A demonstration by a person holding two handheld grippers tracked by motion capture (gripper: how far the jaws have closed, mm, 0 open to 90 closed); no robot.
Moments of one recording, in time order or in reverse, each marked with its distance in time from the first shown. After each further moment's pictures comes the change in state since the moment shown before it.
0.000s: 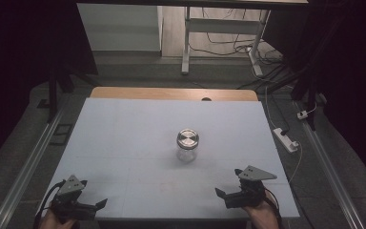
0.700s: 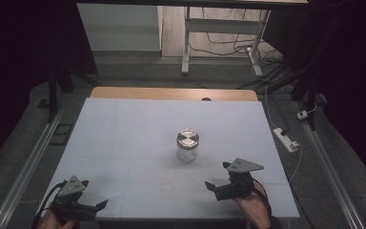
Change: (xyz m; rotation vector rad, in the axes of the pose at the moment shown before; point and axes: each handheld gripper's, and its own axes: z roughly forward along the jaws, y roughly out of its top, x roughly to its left) left arm -0.002 0.001 -0.001 -0.003 -0.018 0.036; right arm 0.001 0.018 0.030 -0.020 0.075 -0.052
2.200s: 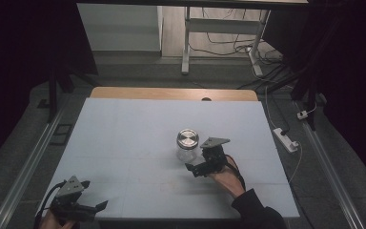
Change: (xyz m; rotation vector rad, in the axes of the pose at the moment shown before) left arm 0.002 -0.001 -0.001 -0.019 -0.040 0.006; right arm -0.019 0.043 0.094 0.132 0.018 -0.008
